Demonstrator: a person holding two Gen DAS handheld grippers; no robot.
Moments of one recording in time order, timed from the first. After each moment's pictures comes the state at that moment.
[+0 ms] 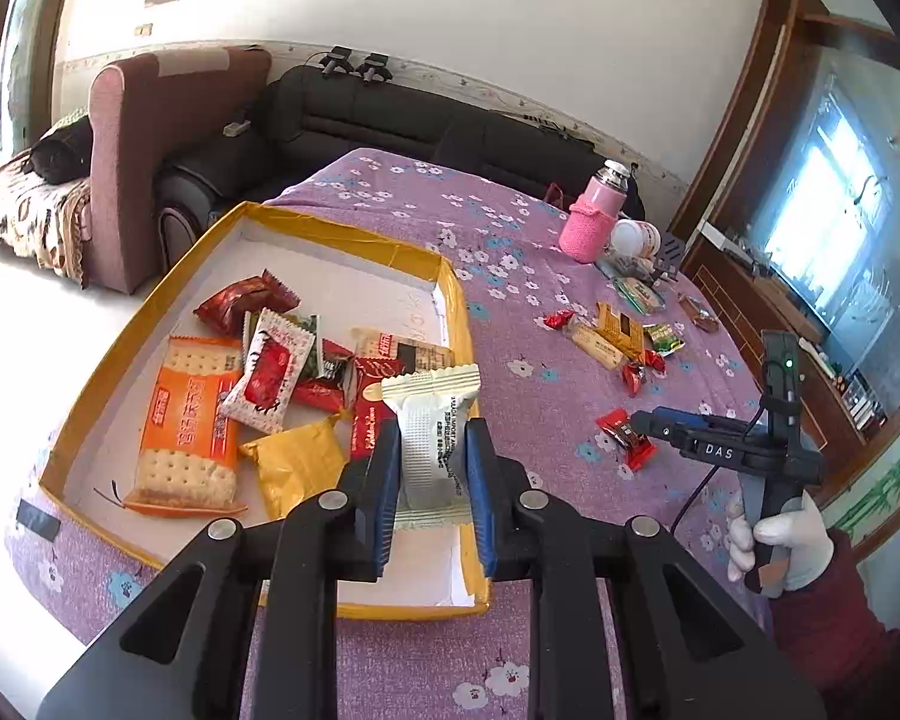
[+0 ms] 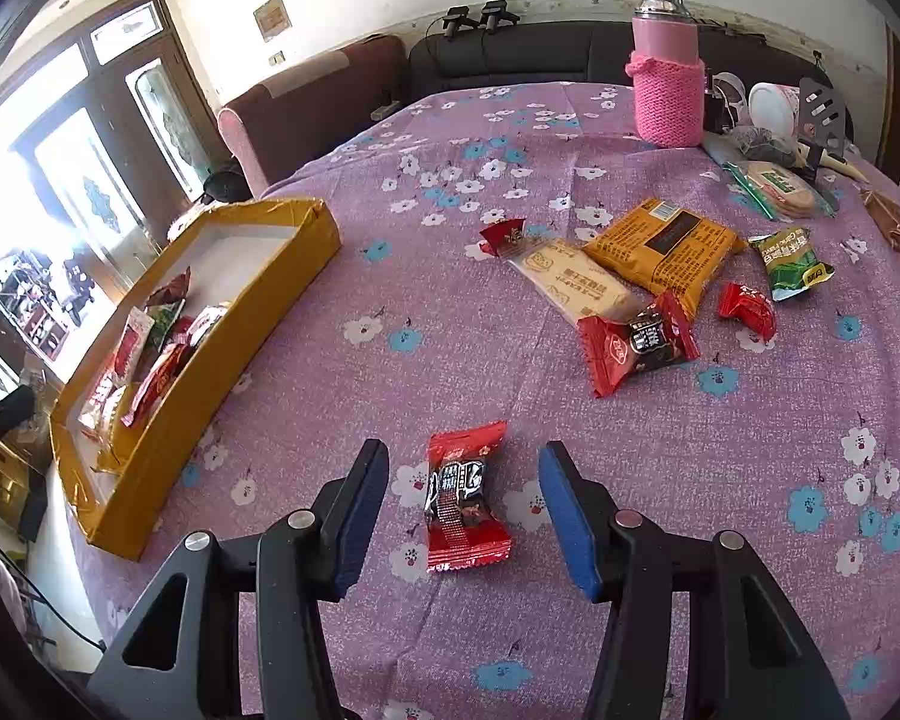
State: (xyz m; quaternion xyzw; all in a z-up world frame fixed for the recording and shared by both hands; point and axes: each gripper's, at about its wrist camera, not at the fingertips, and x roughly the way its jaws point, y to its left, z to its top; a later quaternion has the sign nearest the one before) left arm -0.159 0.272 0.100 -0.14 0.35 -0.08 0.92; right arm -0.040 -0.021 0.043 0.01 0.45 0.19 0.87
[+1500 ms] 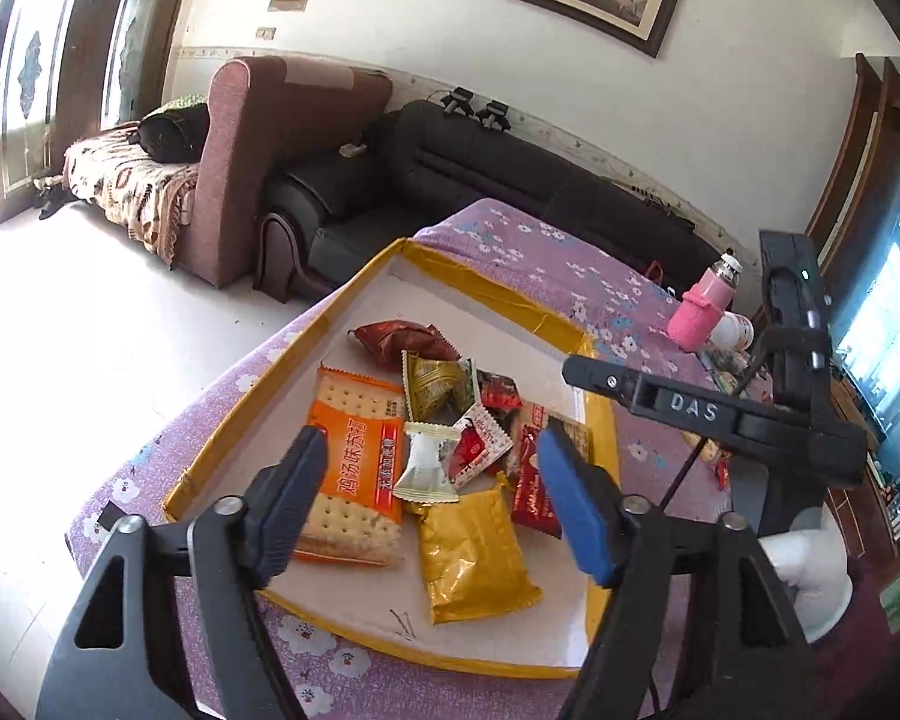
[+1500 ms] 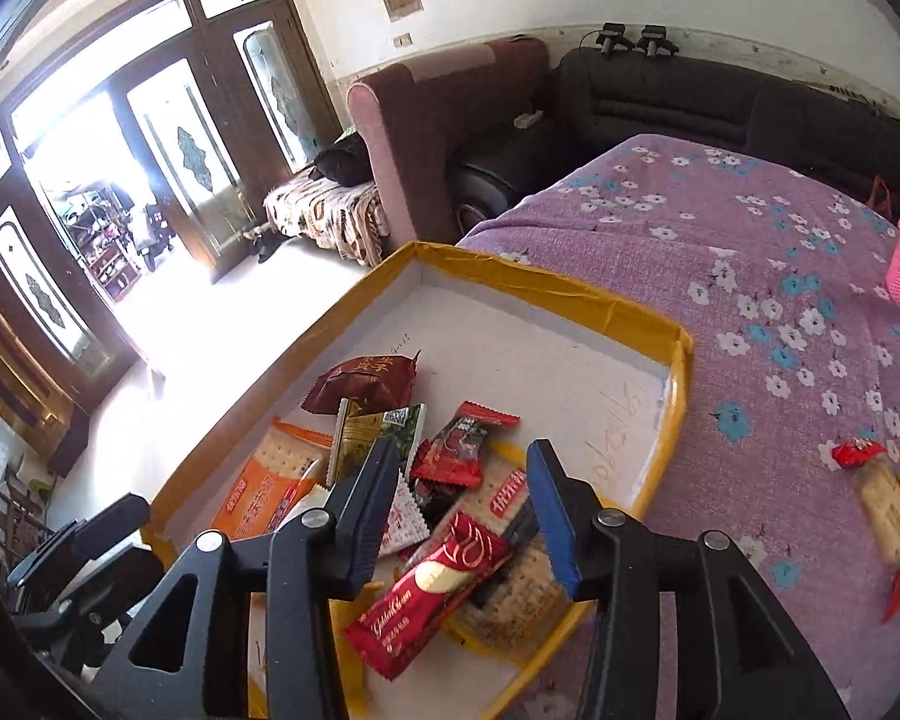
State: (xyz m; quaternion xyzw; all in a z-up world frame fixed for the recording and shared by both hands) left arm -0.169 0.335 0.097 -0.19 0.30 0.04 0.94; right arm 0.000 0.191 0.088 -0.02 0.42 0.31 0.85
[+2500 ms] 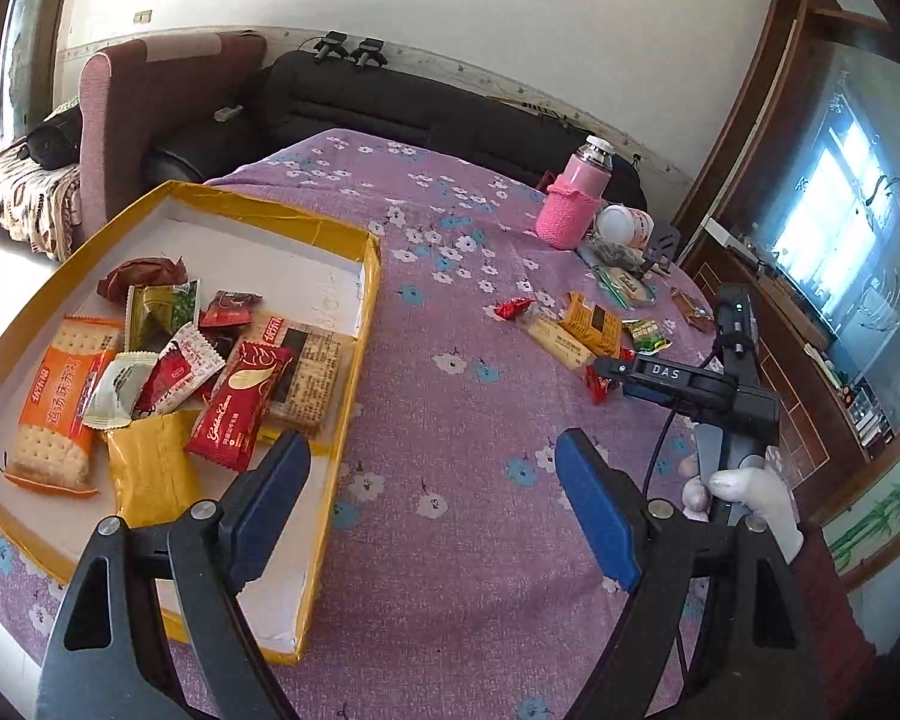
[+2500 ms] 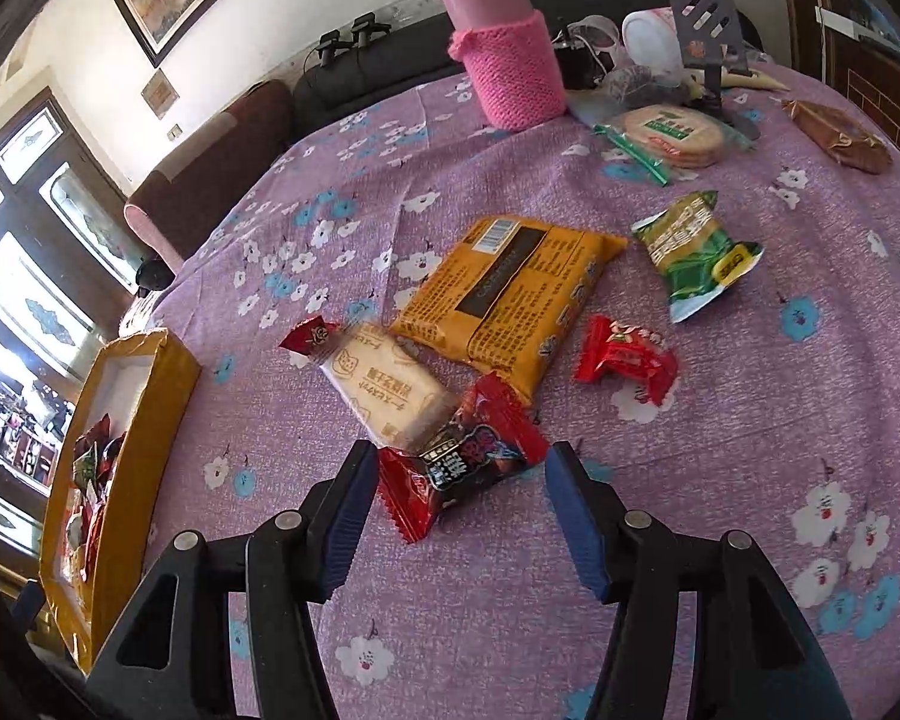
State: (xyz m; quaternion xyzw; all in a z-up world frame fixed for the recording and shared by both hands) left arm -0.136 0.184 0.096 -0.14 0.36 -0.07 0.92; right arm 0.047 -0.092 0.018 0.13 0.47 0.10 0.87
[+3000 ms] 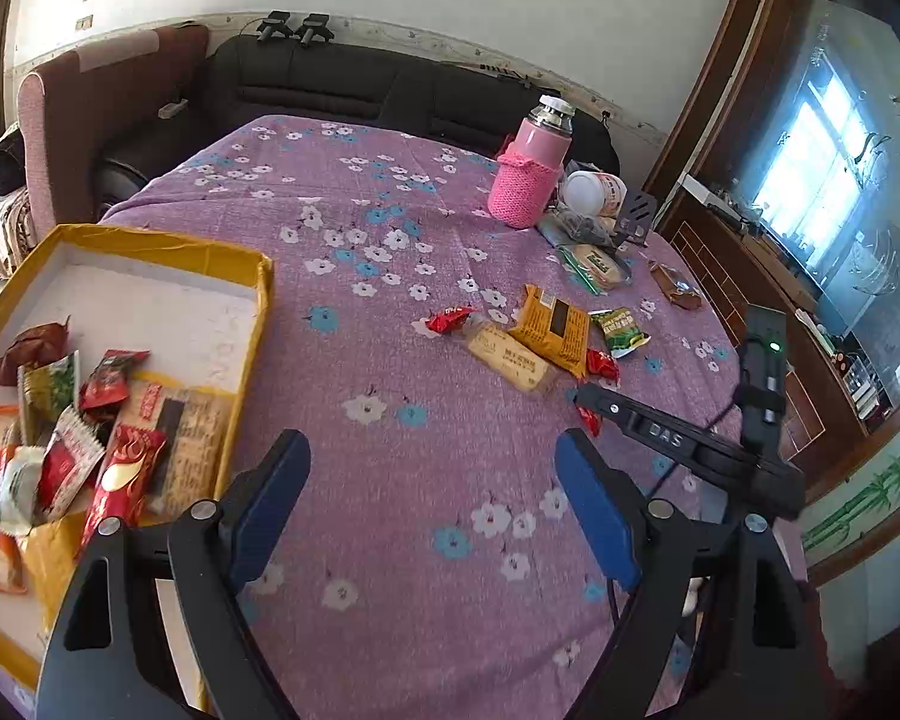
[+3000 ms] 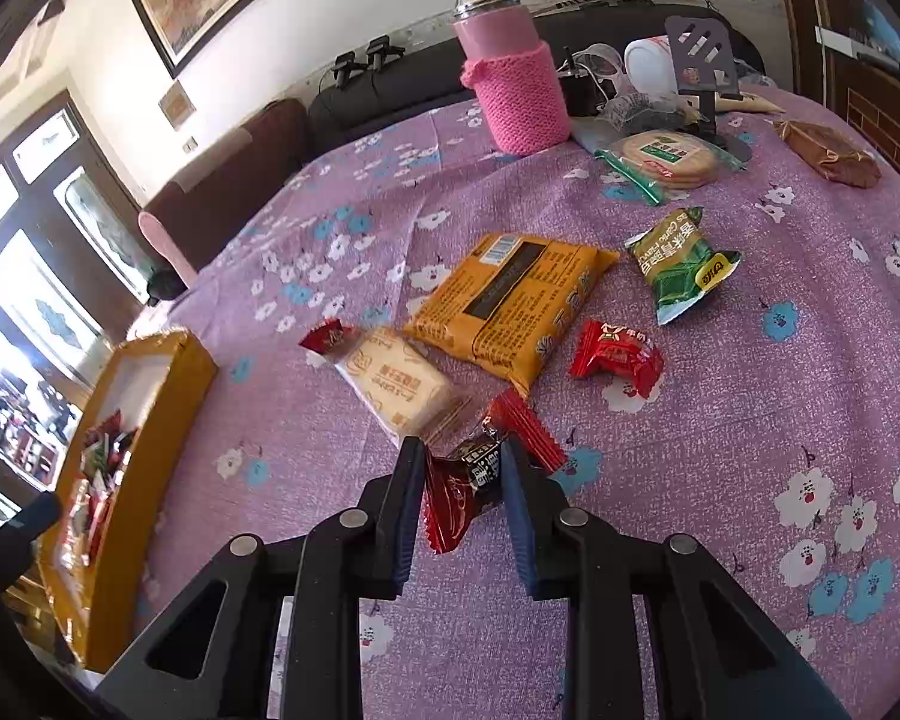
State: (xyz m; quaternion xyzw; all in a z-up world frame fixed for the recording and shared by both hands) left arm -0.053 0.128 0.102 -0.11 0.40 -0.11 0.90; right arm 0.025 -0.107 0.031 0.14 0.43 0.12 0.88
